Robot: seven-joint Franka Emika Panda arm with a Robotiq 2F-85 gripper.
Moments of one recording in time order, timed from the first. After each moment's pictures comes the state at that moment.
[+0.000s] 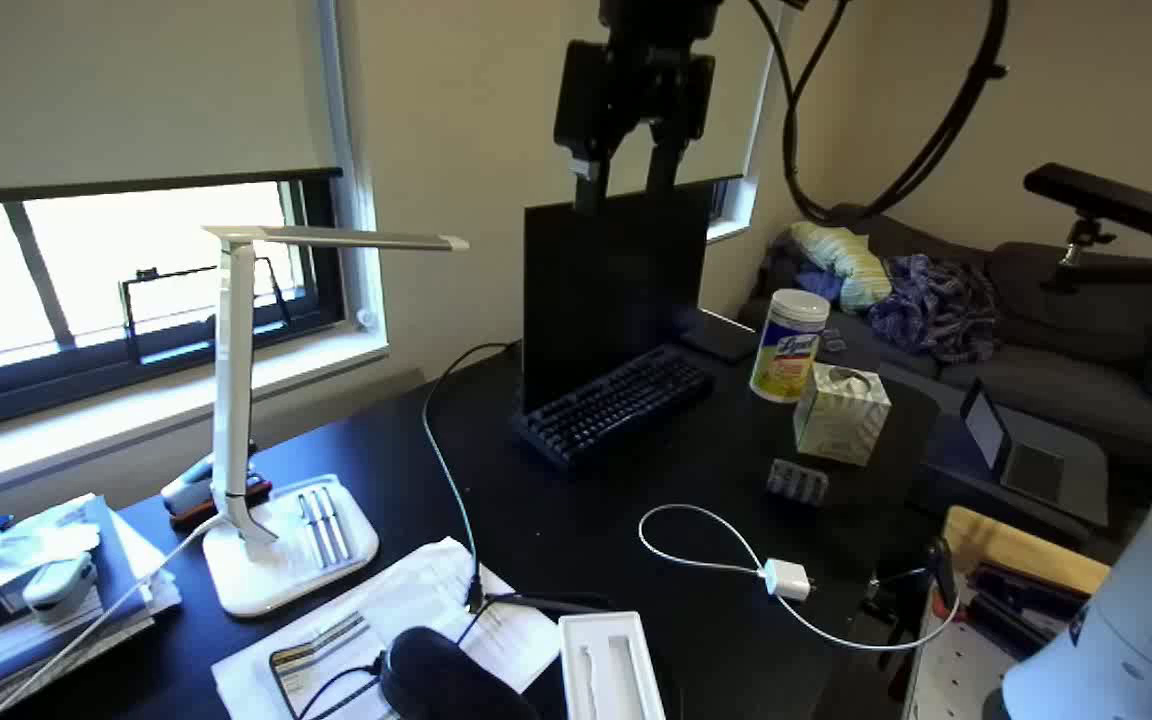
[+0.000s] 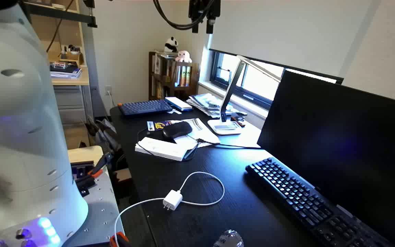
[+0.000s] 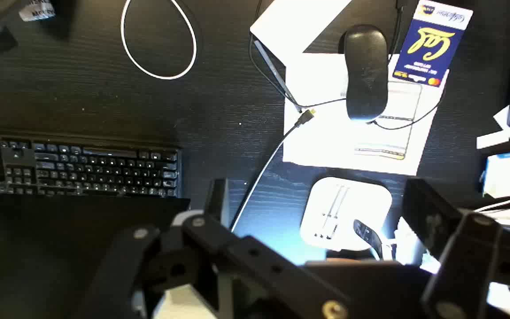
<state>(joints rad) 0.06 -0.30 0.29 -2.00 0.03 1.78 0.40</state>
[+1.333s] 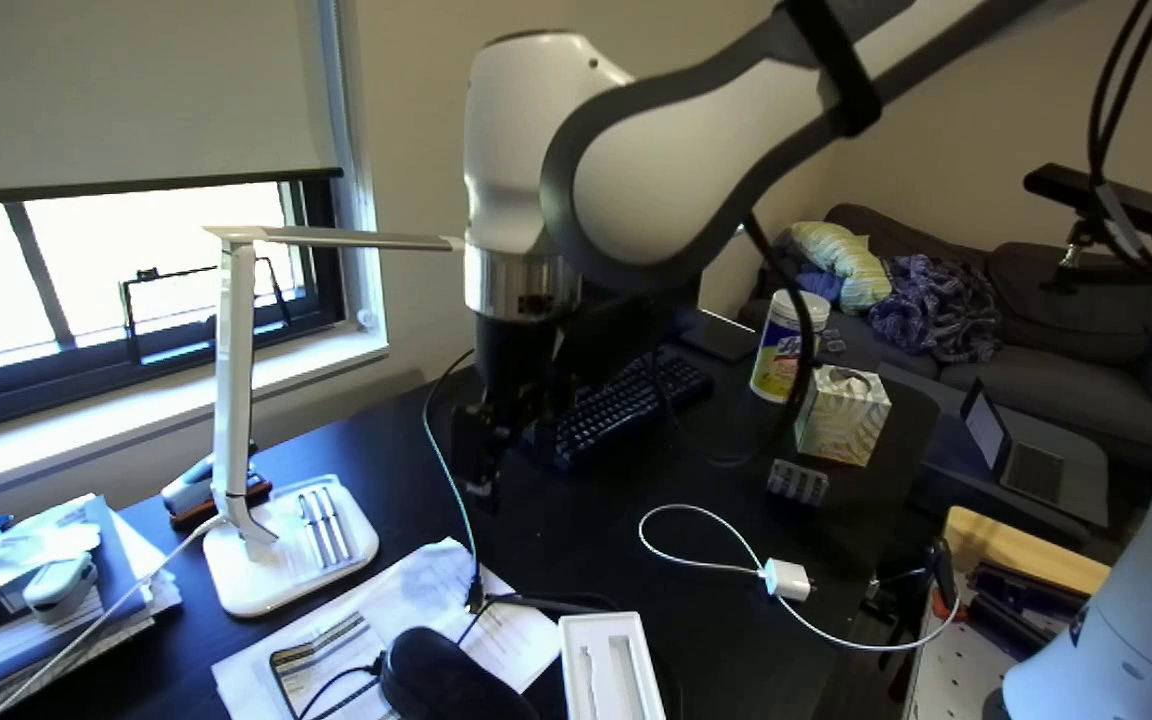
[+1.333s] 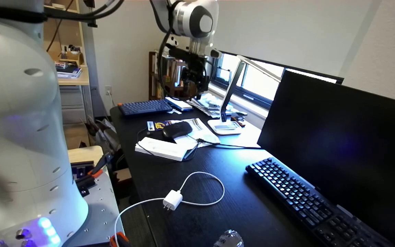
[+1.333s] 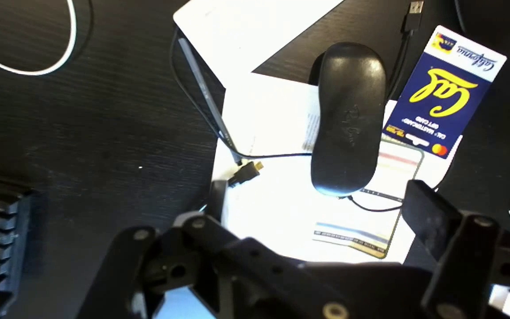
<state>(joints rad) 0.20 0.13 0.26 -2.15 0.03 2.26 0.31</state>
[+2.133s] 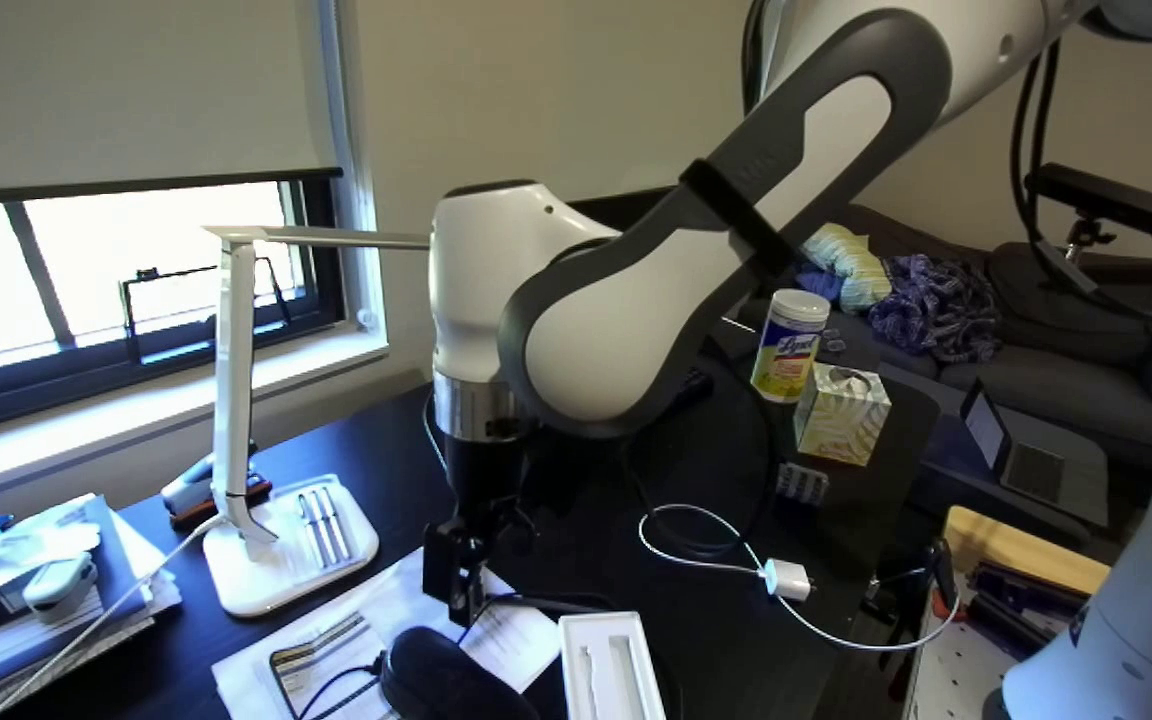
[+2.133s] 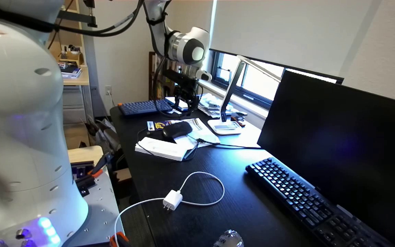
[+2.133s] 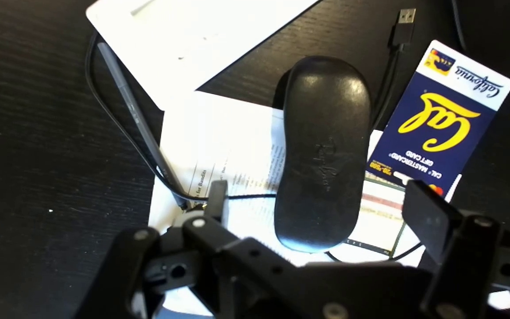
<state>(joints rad) 0.27 0.32 0.25 -2.14 0.05 2.41 0.30</state>
